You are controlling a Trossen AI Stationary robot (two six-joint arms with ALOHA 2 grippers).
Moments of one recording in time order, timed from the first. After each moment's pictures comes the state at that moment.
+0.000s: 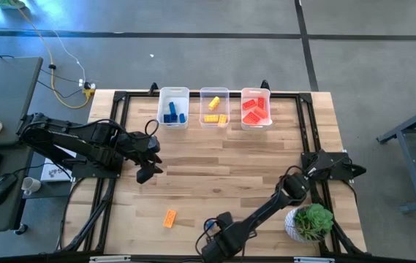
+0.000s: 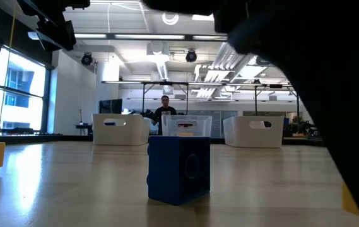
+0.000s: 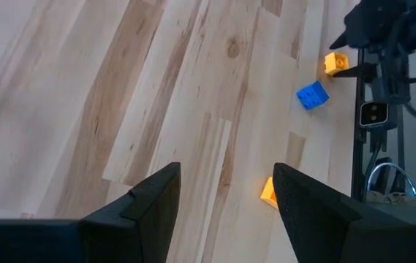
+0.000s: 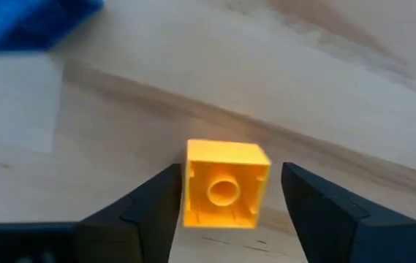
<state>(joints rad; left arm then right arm) -0.03 0.95 0.85 -0.78 0.08 -0.52 0.64 2.56 2.34 -1.38 -0.05 1.88</state>
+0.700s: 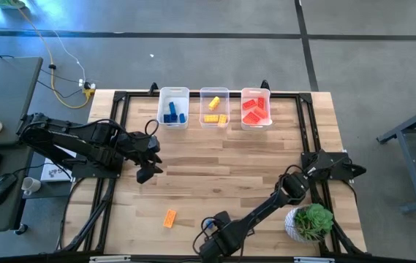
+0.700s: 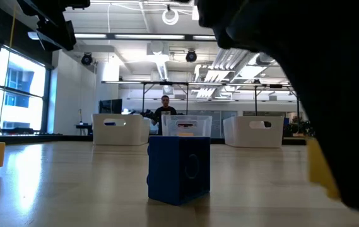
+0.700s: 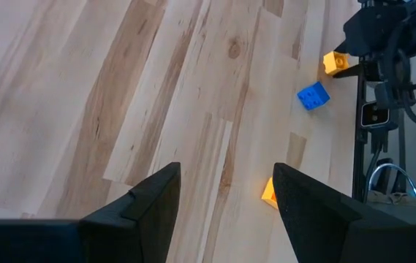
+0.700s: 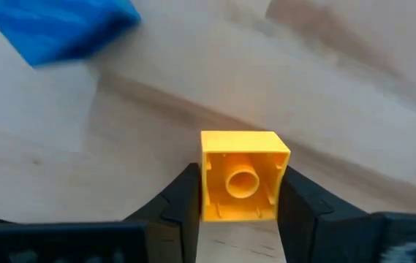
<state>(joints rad) -0.03 0.95 0.85 -0.78 0.07 -0.52 0.62 2.57 2.36 -1.37 -0.05 1.81</state>
